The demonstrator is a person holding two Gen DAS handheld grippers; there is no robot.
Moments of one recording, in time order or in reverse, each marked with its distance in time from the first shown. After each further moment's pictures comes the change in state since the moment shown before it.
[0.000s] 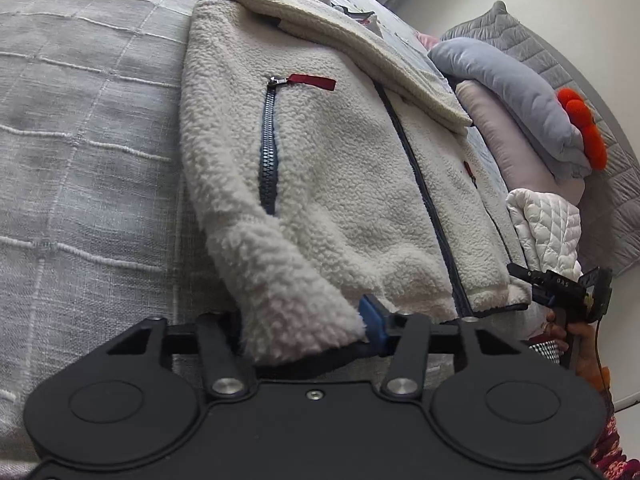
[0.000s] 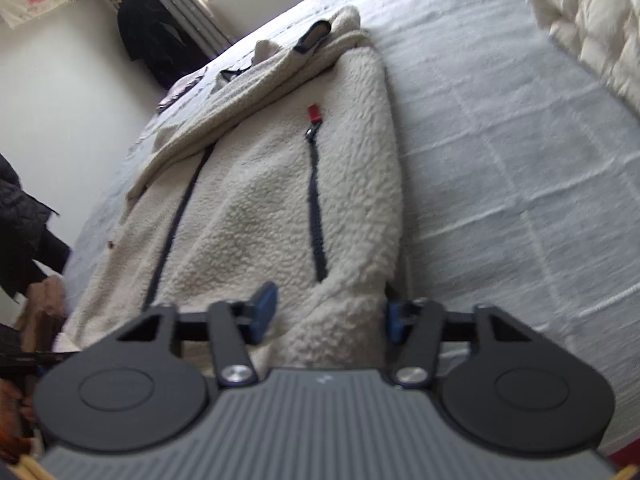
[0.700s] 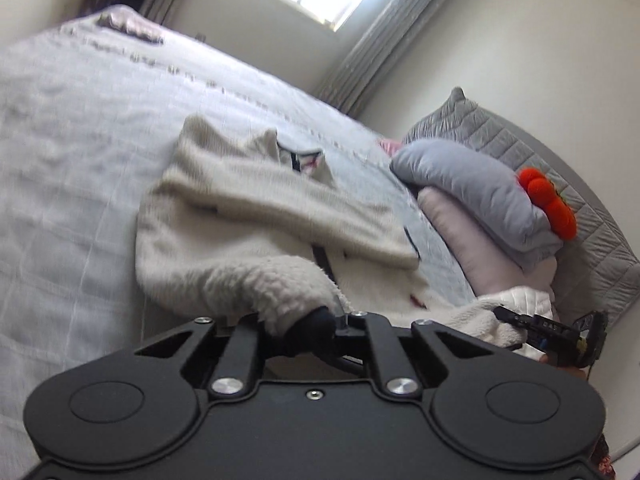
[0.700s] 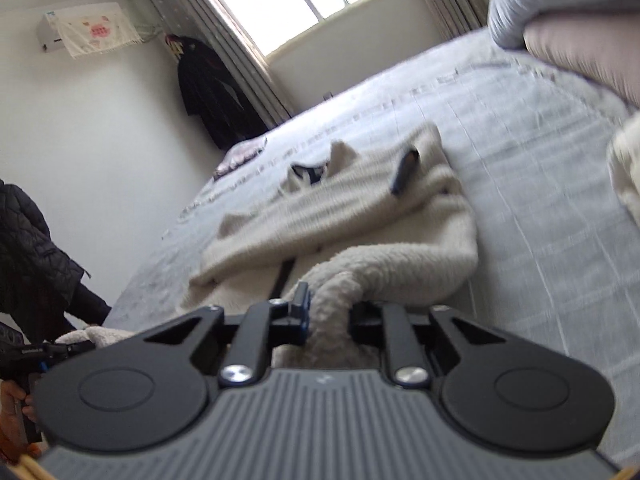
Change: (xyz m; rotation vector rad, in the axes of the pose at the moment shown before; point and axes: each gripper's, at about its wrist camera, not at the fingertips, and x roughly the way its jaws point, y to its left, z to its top) left arm -0.067 -0.073 0.088 0.091 -0.355 -0.034; right arm -0.035 0.077 0.089 -0.127 -0.254 0.109
